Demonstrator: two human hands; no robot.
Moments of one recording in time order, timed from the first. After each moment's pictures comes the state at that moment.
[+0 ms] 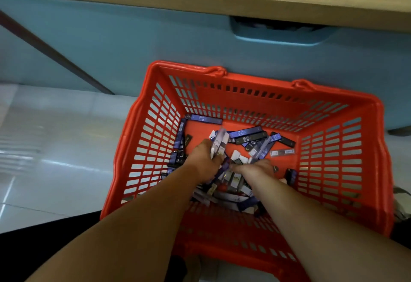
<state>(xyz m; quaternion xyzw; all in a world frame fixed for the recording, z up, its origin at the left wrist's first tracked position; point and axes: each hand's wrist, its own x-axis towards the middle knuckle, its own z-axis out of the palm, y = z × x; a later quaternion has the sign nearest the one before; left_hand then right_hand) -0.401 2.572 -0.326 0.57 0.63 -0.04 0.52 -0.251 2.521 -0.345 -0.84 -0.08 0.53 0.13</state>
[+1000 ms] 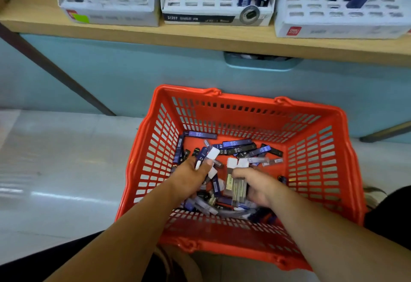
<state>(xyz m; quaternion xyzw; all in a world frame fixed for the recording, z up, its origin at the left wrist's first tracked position) -0.438 2.557 -0.272 0.50 0.63 0.01 0.59 -0.240 2.508 -0.319 -0.69 -0.07 0.69 0.22</state>
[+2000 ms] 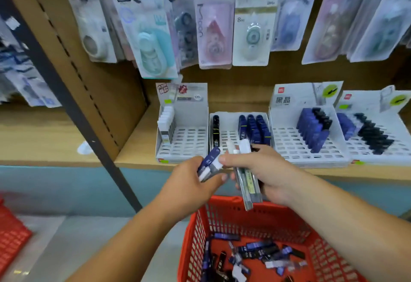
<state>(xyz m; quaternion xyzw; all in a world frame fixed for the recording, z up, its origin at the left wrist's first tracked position) -0.492 2.656 0.001 0.74 0.50 0.25 0.38 -0.312 2.616 0.046 -0.59 -0.33 0.59 0.45</state>
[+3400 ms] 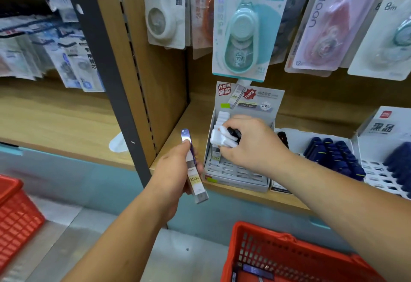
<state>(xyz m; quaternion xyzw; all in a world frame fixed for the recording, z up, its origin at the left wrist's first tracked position) -0.587 2.752 0.000 0.36 0.54 0.44 0.62 -0.411 2.780 0.029 -0.57 -0.76 0.13 0.28</state>
